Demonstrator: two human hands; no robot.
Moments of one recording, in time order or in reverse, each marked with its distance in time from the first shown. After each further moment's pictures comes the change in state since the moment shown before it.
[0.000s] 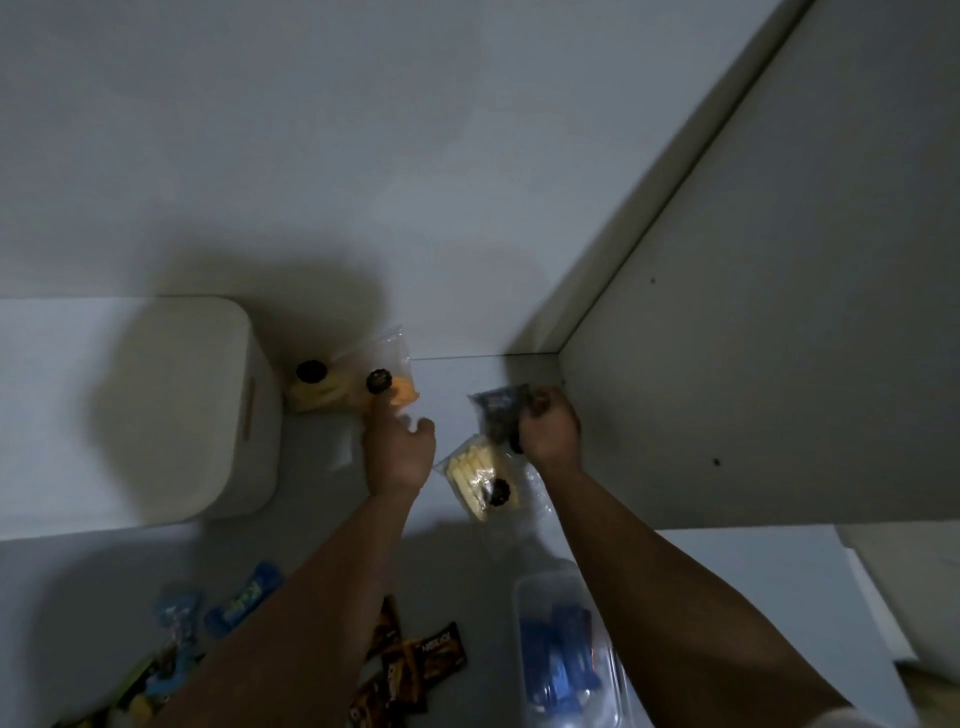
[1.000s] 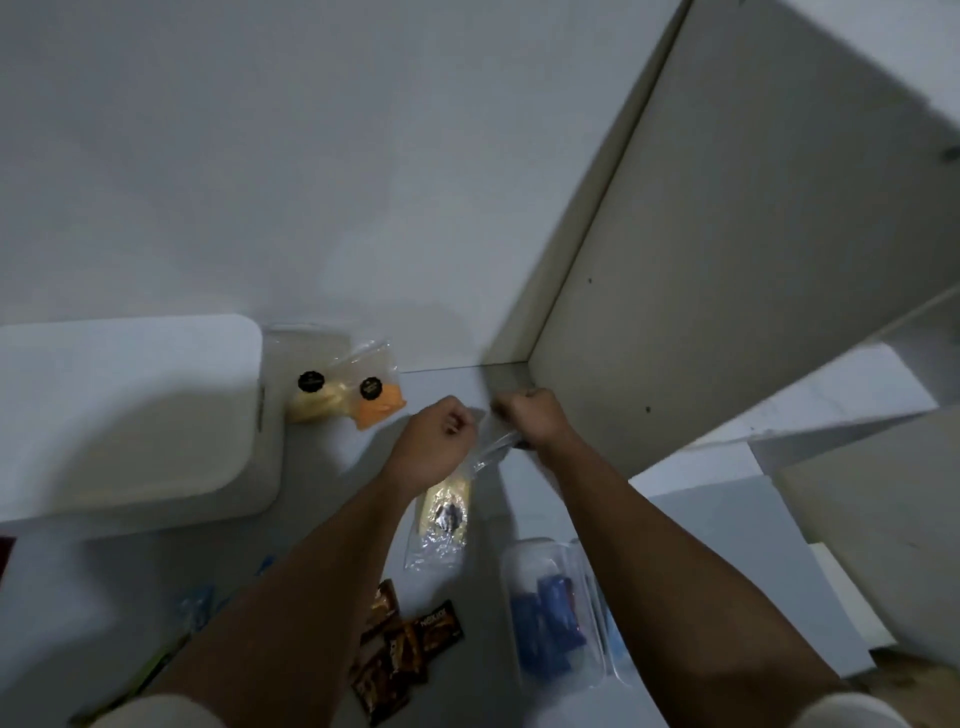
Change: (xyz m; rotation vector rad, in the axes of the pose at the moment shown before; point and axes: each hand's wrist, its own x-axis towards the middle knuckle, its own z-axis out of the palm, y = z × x) left_hand -0.073 0.046 -0.029 0.050 -0.421 0.357; right_hand -0.072 -0.044 -0.058 0.323 -0.189 0.088
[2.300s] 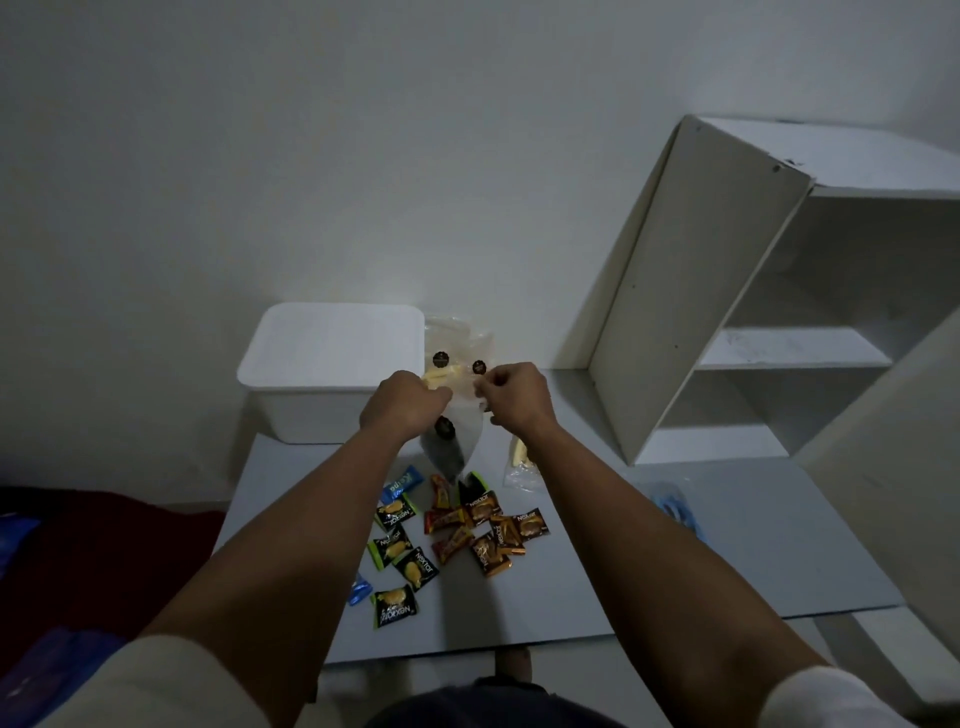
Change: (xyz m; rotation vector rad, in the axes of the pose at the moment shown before) left_hand -0.266 -0.003 -0.155 0.256 0.318 -0.156; right_hand -0.270 0.006 0.118 -0.256 0.006 -0.532
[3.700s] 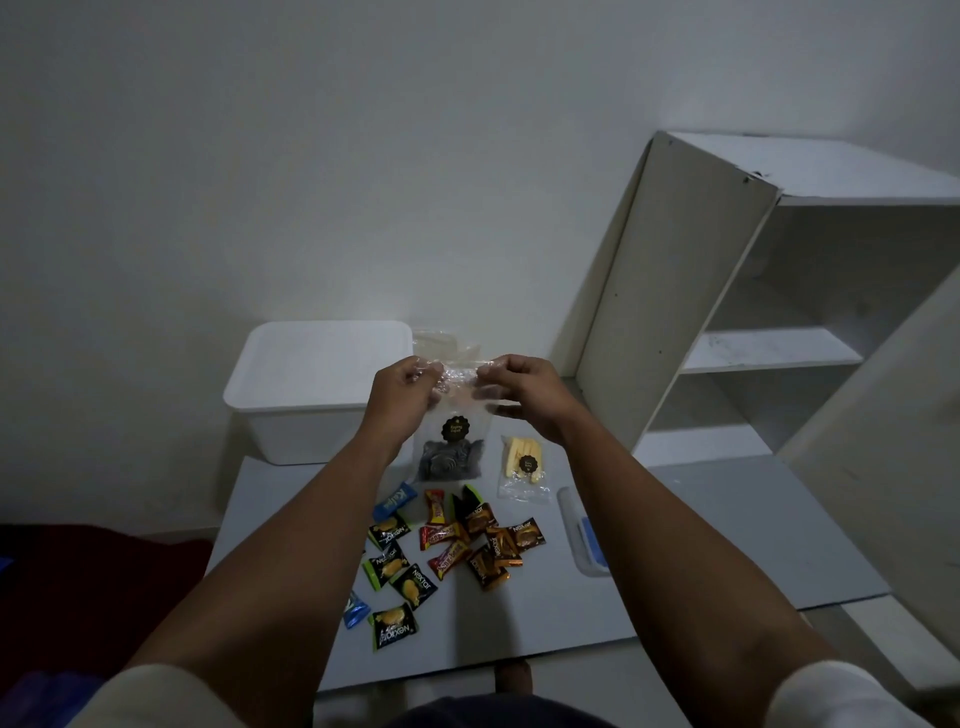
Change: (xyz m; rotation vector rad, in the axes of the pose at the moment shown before) left_hand 0.008 0.004 -0.001 -0.642 0.040 0.206; right_hand -0.012 -0.019 -0.049 0.490 -0.285 0.007
